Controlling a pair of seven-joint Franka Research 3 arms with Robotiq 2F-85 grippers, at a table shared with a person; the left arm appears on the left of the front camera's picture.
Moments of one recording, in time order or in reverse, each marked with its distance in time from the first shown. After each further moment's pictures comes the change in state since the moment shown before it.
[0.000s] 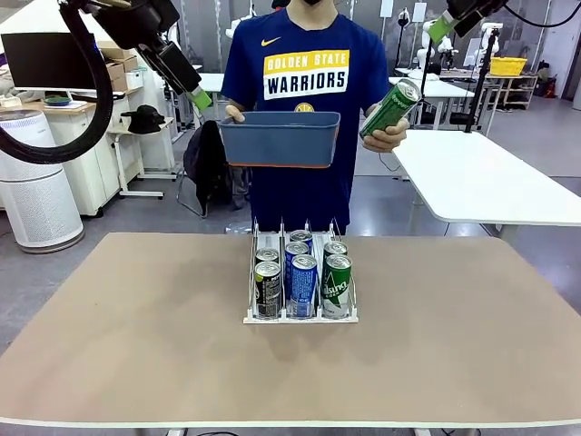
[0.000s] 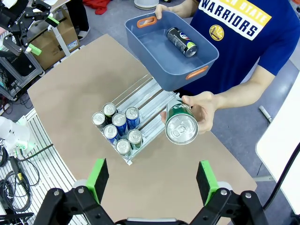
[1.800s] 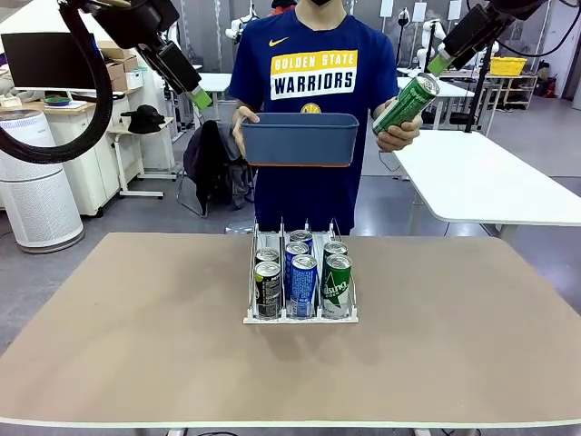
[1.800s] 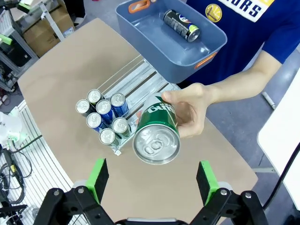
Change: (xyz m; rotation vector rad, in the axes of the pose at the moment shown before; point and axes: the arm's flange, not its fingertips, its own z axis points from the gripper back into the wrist) left arm 0.000 0.000 0.001 0.001 -0.001 -0.001; right arm -0.016 -0.055 -0.051 0.016 0.090 -0.019
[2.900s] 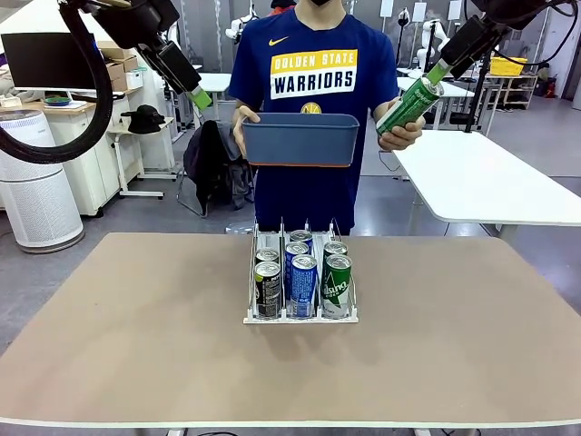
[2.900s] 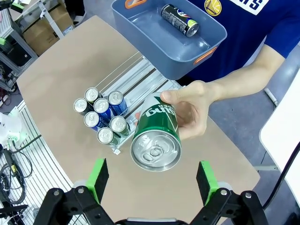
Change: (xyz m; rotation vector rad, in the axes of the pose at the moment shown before) left arm 0.000 0.000 0.000 0.000 0.000 0.000; right arm -0.001 -0.008 -0.010 0.008 0.012 -0.016
